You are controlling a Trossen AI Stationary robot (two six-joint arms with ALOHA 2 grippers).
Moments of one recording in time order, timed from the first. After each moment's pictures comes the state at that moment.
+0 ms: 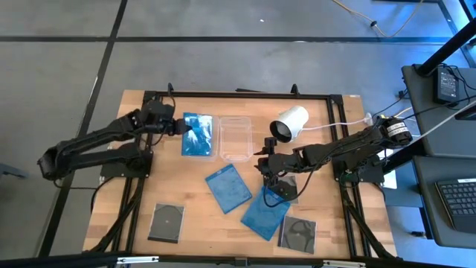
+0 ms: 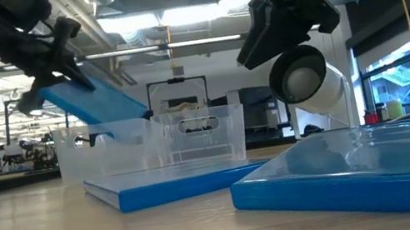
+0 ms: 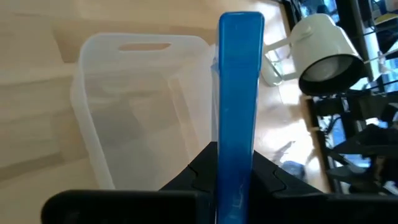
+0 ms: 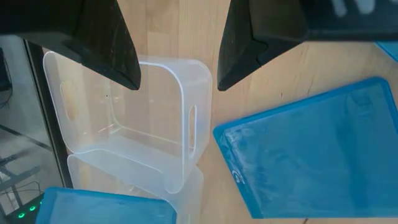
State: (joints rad) left arm 0.62 0.71 0.51 -0.41 0.23 -0.94; right arm 0.21 1.51 0.91 -0.16 0.44 -0.21
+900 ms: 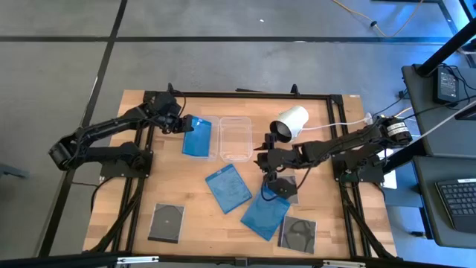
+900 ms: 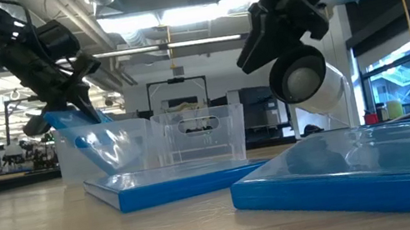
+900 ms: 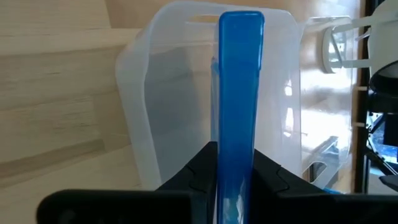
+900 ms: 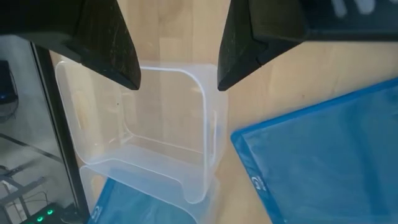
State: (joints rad) left arm 0.80 1.01 0.53 -0.41 0.41 -0.85; right arm 0.16 1.51 0.91 -0.16 0.43 -0.21
